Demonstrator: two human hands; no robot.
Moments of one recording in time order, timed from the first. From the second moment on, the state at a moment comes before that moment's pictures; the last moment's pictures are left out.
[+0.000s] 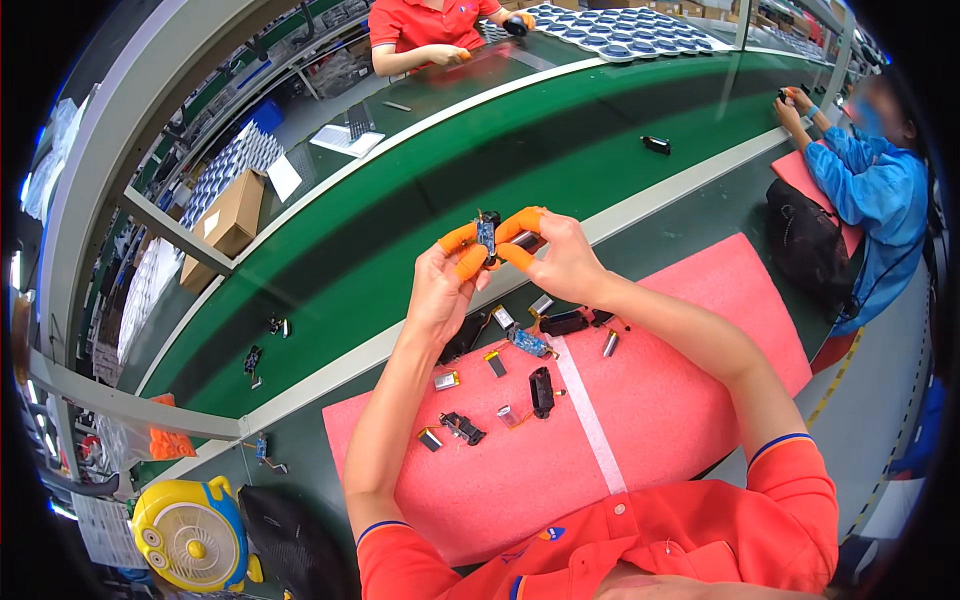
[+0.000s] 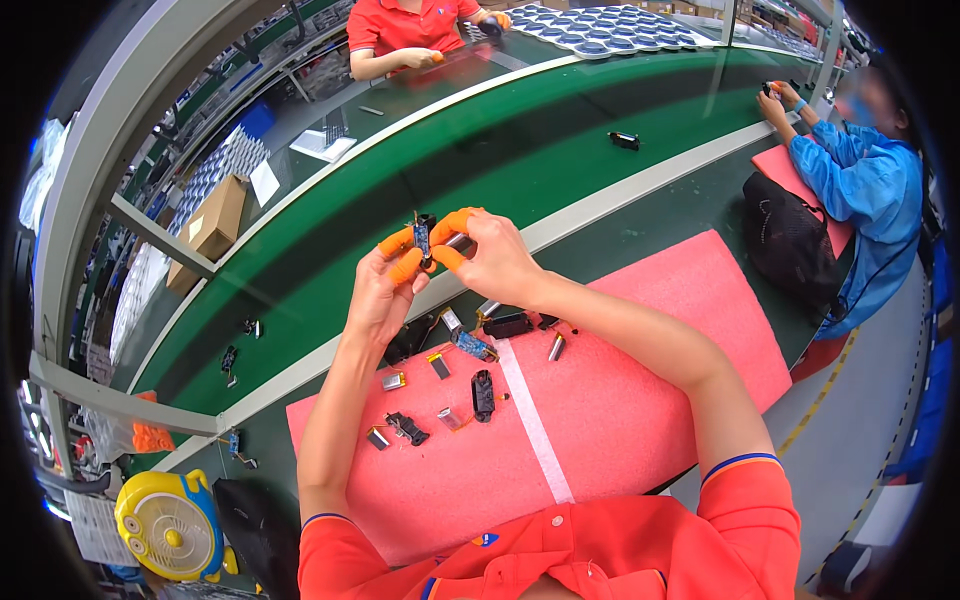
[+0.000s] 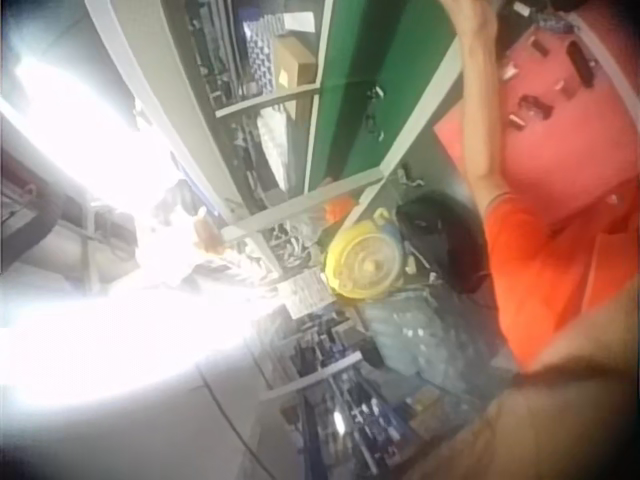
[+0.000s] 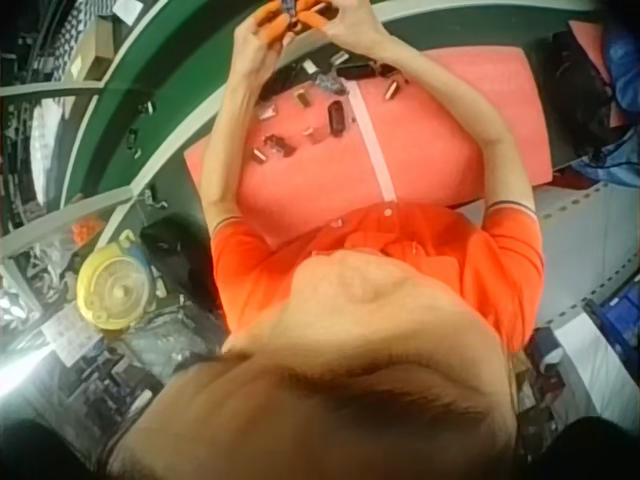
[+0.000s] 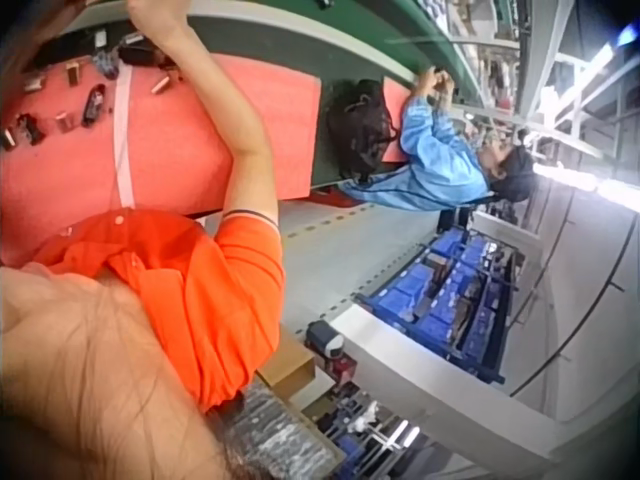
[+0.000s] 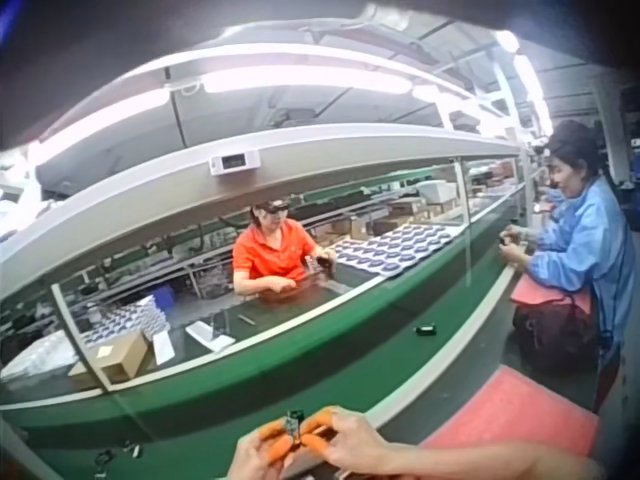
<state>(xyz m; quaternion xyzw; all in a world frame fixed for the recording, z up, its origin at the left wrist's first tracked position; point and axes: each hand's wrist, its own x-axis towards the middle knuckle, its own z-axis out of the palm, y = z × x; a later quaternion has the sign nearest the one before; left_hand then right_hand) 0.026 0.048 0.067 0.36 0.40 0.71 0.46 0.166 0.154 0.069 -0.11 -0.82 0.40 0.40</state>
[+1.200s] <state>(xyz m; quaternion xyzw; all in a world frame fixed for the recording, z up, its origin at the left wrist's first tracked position) 0.025 0.048 0.057 0.36 0.38 0.69 0.50 0.180 0.161 0.065 0.01 -0.86 0.29 0.42</state>
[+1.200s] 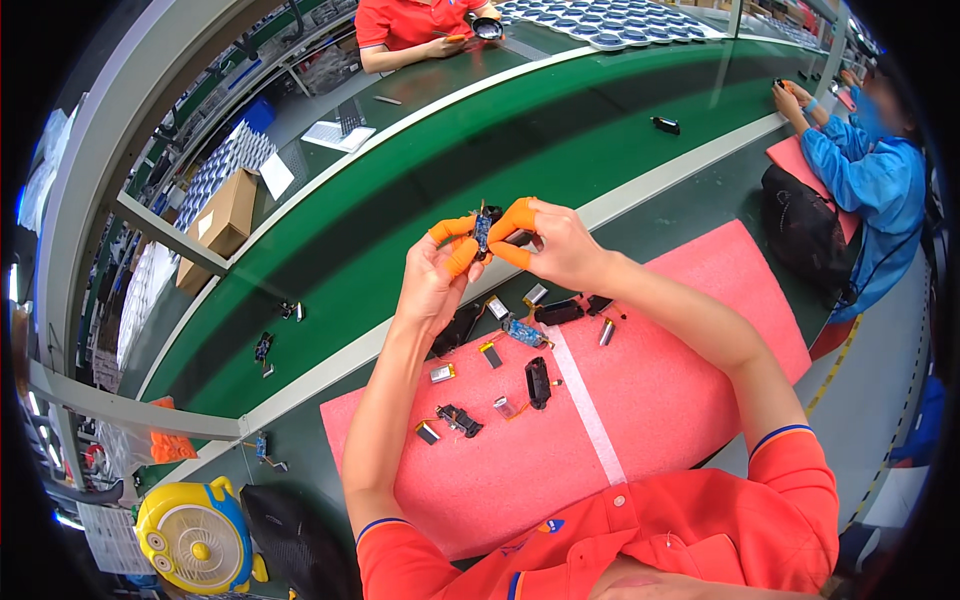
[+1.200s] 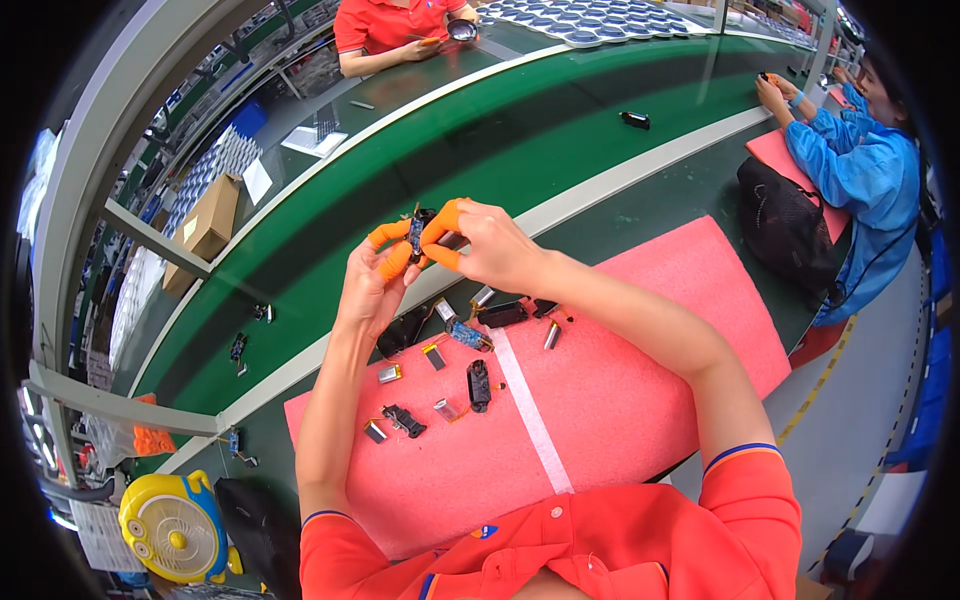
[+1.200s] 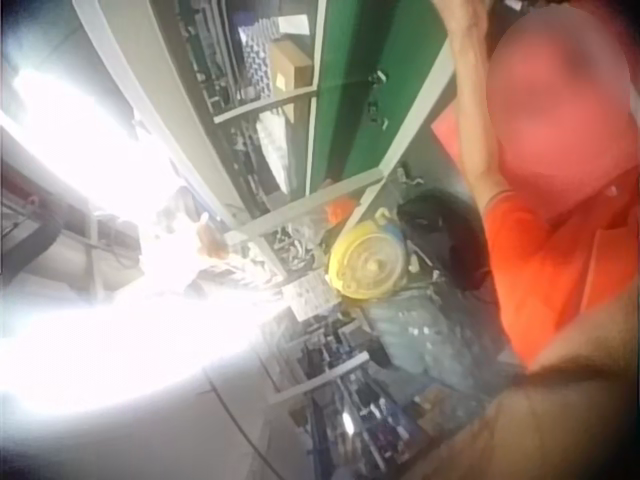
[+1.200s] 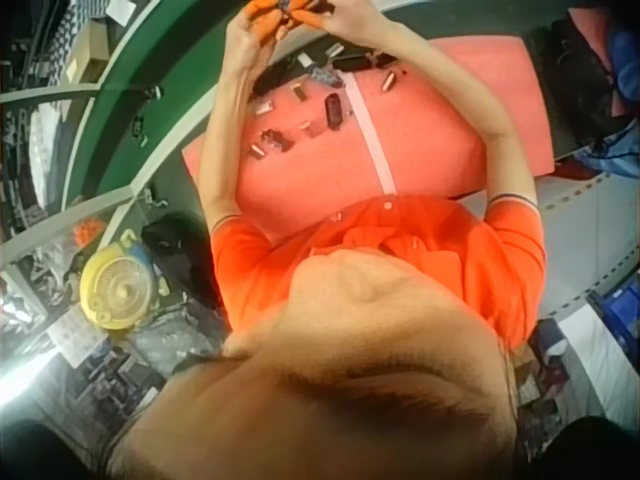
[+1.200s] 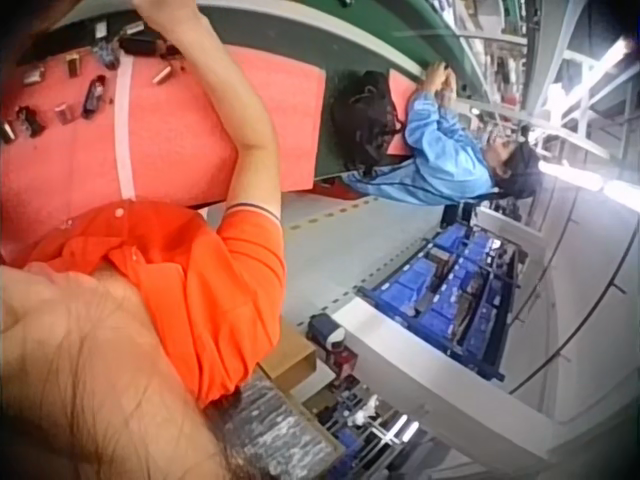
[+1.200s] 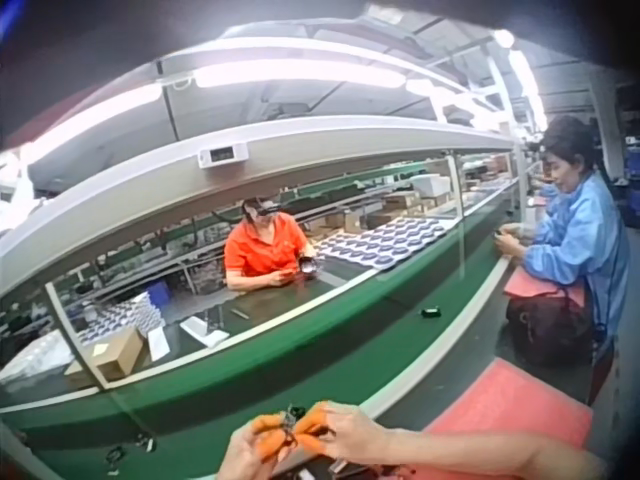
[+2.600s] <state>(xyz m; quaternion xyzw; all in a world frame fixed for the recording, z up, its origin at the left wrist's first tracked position) 0.047 0.042 0.051 0.51 0.60 0.58 0.22 0.171 0.149 0.054 -0.06 -0.86 0.22 0.46</state>
